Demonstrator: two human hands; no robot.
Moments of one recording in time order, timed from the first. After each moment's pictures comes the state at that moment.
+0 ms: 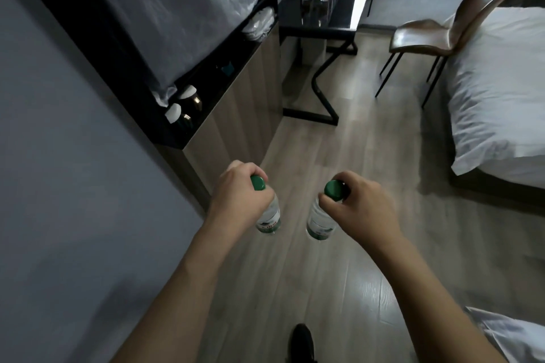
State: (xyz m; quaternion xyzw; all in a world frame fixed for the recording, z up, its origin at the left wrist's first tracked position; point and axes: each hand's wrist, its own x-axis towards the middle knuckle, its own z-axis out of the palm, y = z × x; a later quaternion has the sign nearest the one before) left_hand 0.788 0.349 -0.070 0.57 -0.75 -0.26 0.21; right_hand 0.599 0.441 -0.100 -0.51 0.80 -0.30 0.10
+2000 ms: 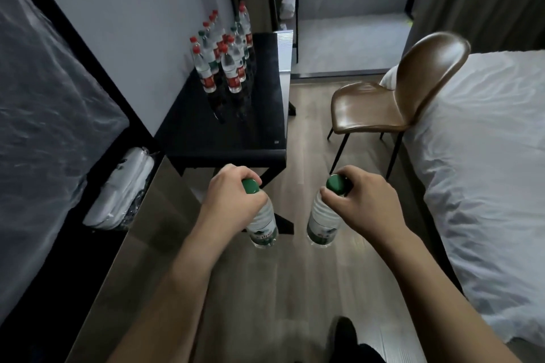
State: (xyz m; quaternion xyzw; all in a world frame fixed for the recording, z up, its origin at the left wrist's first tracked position) left_hand 0.179 -0.325 -0.037 0.46 -0.83 -0.27 0.18; right_hand 0.002 -0.185 -0.065 -0.41 0.86 -0.31 0.04
